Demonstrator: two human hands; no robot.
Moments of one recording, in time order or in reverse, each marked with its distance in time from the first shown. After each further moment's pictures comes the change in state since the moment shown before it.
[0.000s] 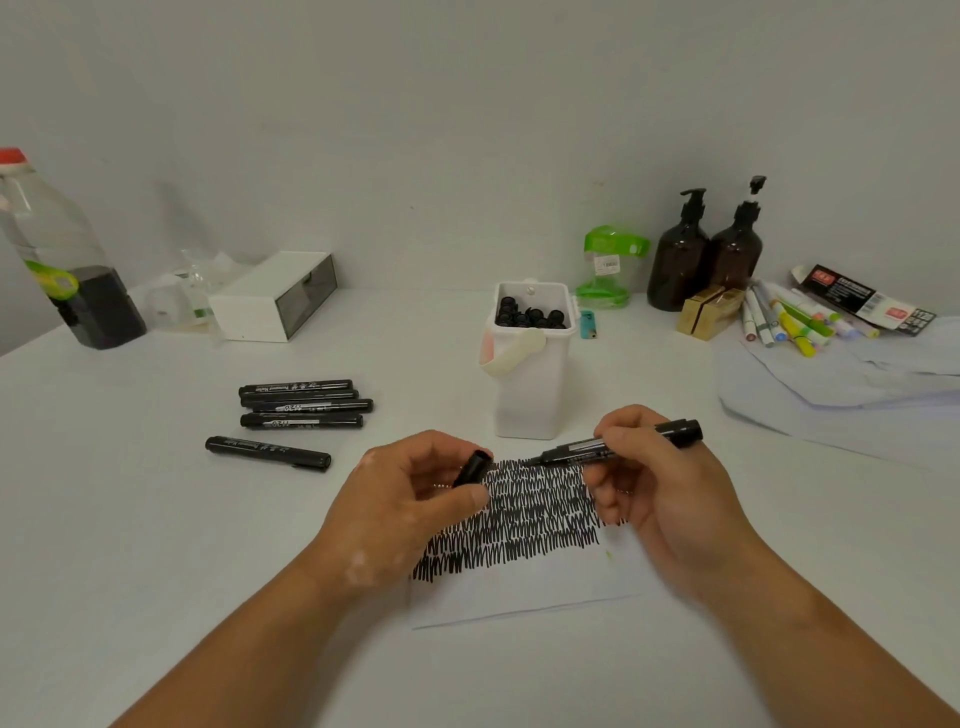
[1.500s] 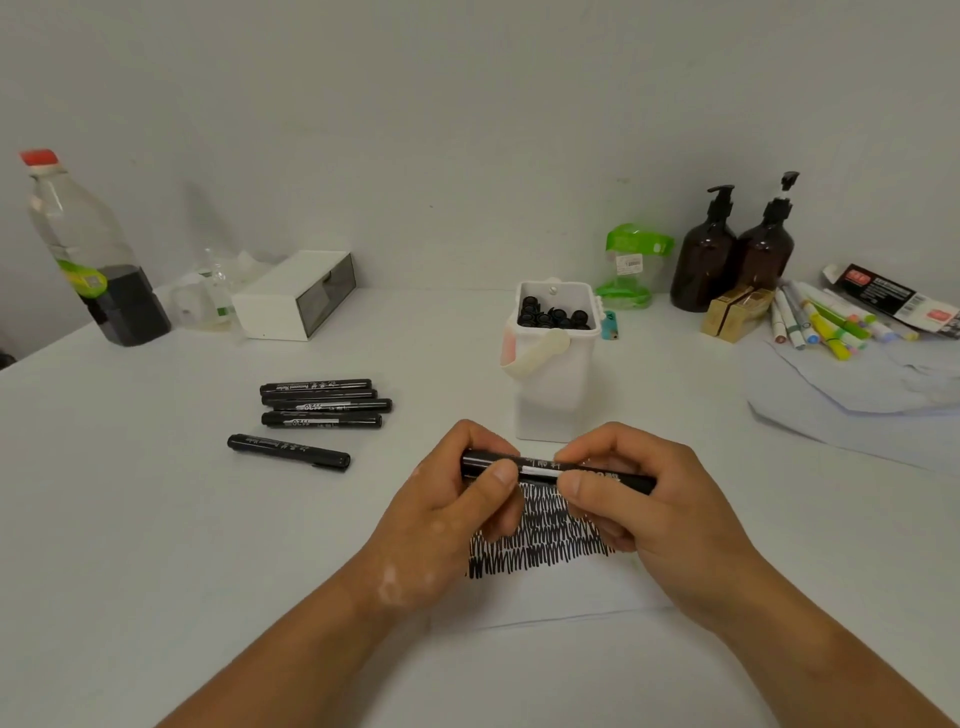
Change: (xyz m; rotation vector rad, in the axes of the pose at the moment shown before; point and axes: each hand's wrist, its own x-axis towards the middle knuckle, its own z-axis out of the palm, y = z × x) left_hand -0.002 0.000 0.017 -0.185 -0.119 0.166; right_hand -0.013 0.001 0.023 -0.323 -0.154 -0.123
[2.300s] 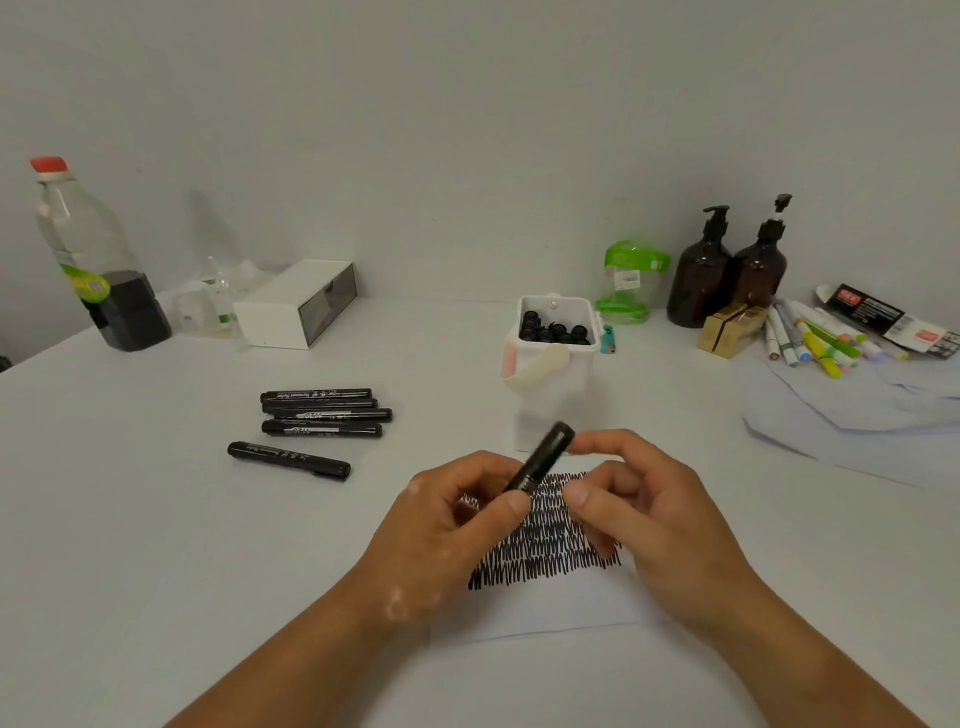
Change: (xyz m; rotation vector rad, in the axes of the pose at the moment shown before) left_hand -0.003 0.005 -0.002 0.259 0.029 -0.004; right_hand -0.001 0.003 -0.002 -0.030 0.016 -0.051
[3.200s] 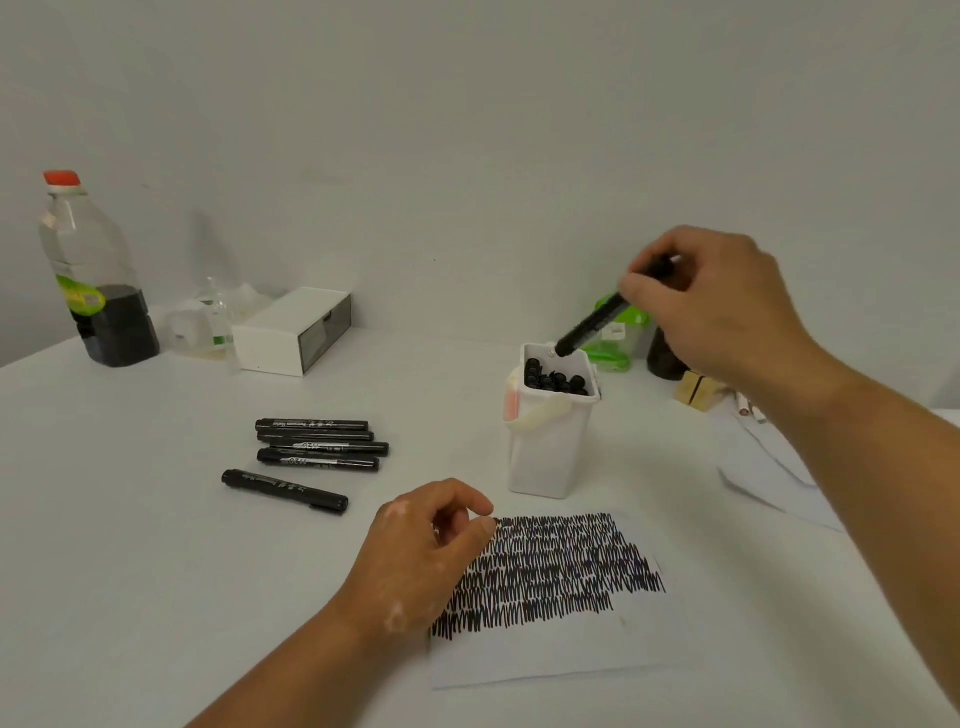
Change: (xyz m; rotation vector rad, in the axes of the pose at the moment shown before) left_hand 0.006 -0.014 -0.018 0.171 0.229 -0.050; right_hand 0.123 -0.131 -0.046 -0.865 0.411 -0.323
